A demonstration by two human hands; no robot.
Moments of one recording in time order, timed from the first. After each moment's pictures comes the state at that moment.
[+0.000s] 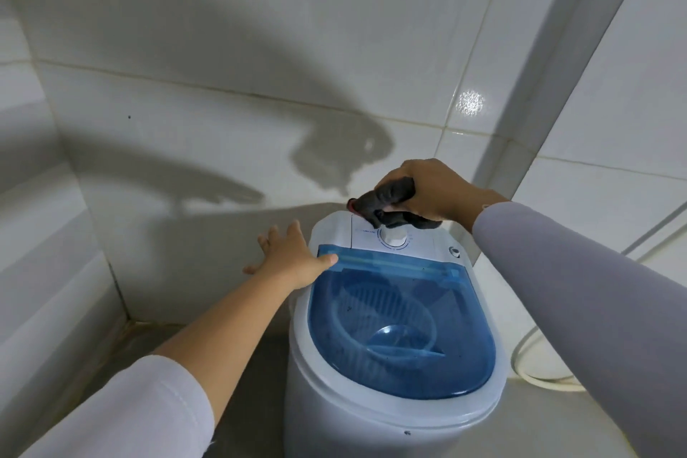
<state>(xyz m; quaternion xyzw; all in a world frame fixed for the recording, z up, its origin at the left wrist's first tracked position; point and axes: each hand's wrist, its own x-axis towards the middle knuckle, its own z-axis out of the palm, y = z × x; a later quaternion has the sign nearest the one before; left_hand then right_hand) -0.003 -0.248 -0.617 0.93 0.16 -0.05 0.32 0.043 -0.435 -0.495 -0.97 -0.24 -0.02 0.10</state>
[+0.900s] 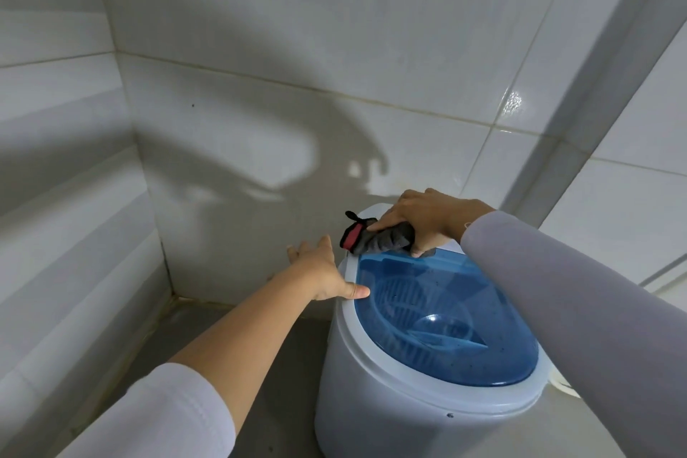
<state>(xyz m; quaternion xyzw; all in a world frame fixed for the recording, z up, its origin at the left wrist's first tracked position) -0.035 -0.222 -0.629 0.94 0.12 -0.16 0.27 0.044 -0.383 -0.539 -0.91 -0.33 0.12 -0.22</state>
